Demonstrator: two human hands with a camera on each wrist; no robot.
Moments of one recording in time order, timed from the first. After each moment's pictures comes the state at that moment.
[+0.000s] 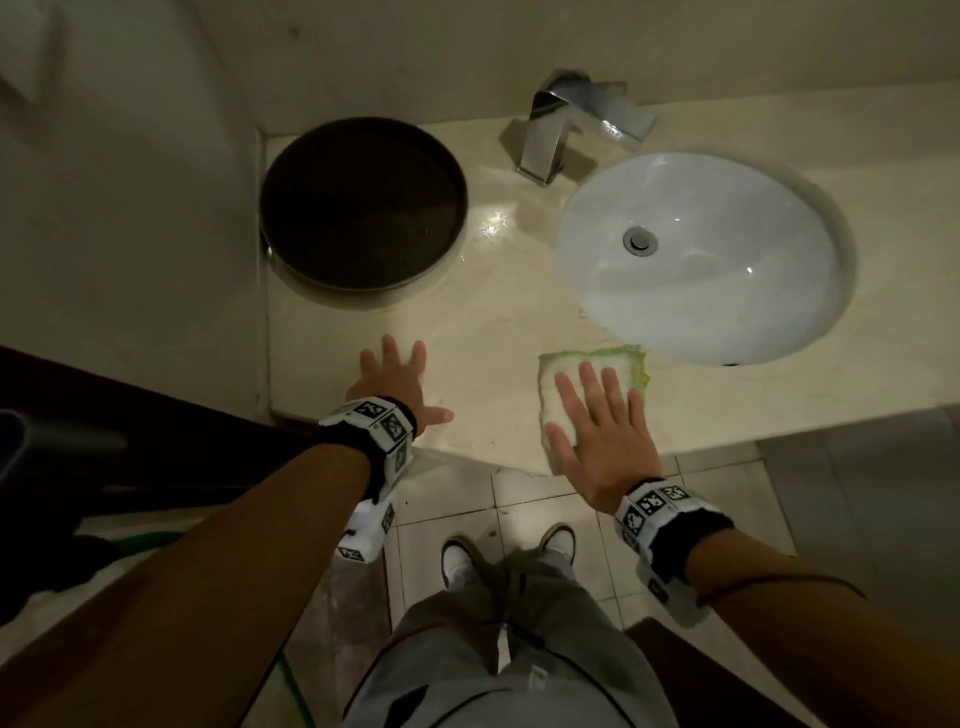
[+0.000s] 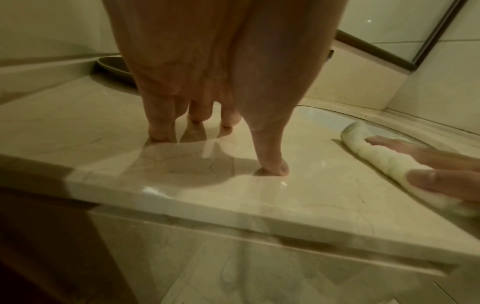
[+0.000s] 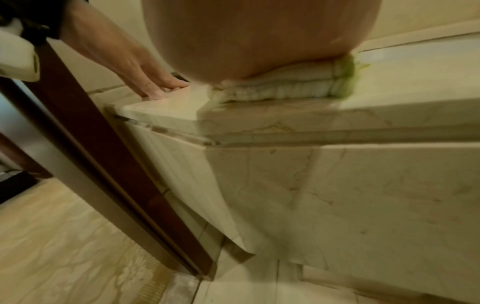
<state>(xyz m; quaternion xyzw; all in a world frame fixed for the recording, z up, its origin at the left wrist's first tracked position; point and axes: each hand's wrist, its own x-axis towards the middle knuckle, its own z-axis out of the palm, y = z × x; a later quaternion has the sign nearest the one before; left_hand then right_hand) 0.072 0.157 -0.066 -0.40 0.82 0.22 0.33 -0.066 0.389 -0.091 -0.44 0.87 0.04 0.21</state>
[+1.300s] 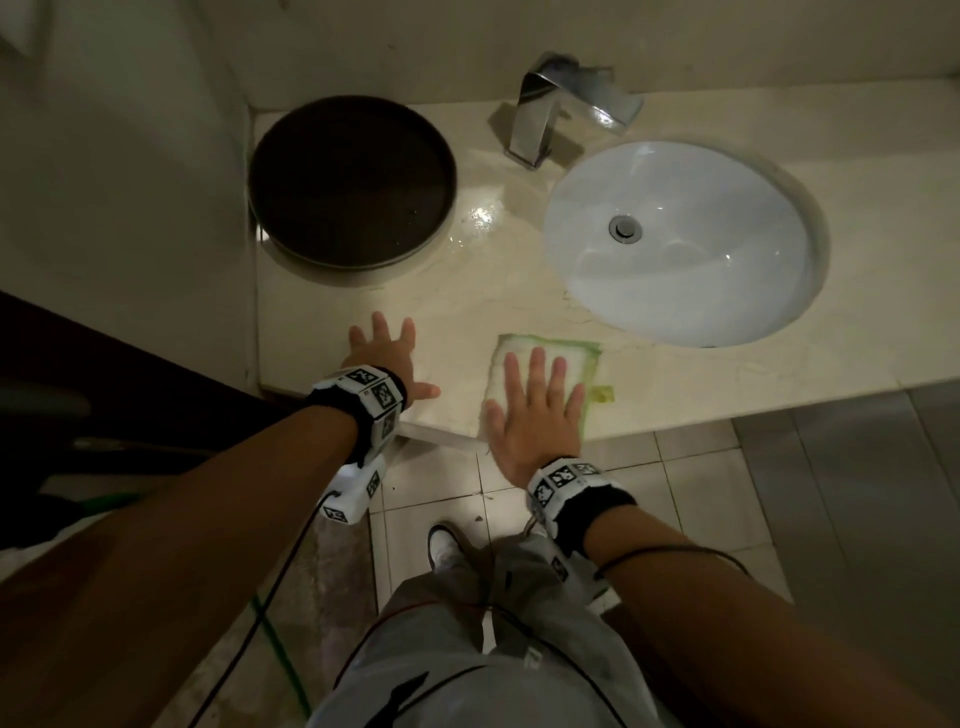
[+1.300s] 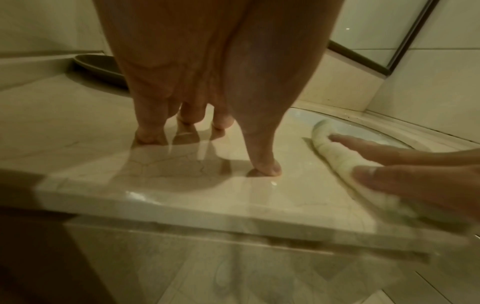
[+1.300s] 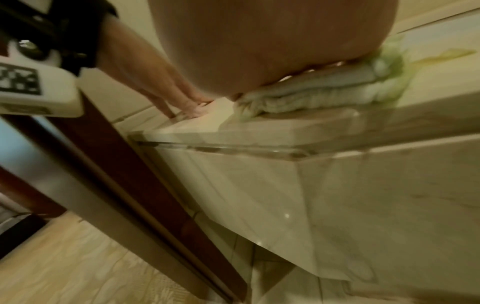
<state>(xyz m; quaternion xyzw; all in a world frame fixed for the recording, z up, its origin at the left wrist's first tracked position) 0.070 0.160 -0.068 -0.40 0.83 0.20 0.33 -0.008 0.350 -0.090 -0.39 0.89 0.01 0.24</state>
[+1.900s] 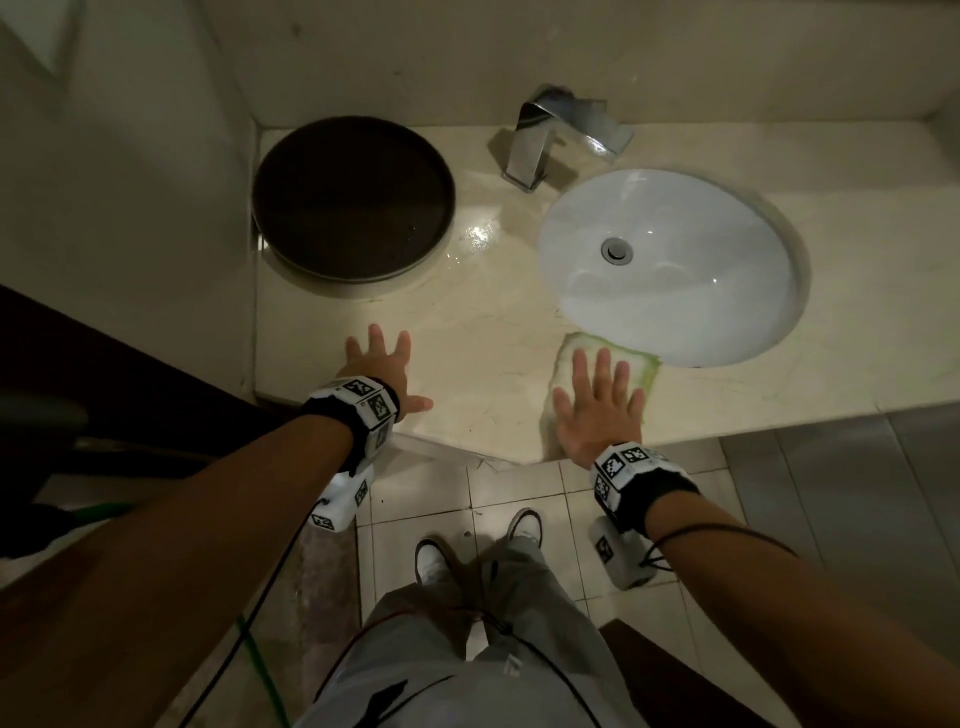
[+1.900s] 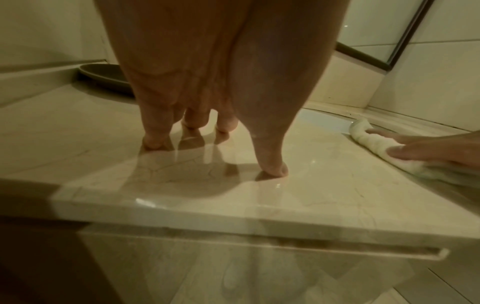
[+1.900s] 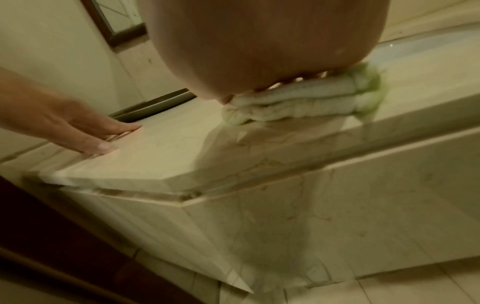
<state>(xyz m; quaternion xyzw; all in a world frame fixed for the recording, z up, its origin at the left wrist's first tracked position) 0.073 0.160 -0.068 -0.39 0.84 0.19 0.33 -0.091 0.382 -0.083 -0.31 0.91 0.03 0.27</state>
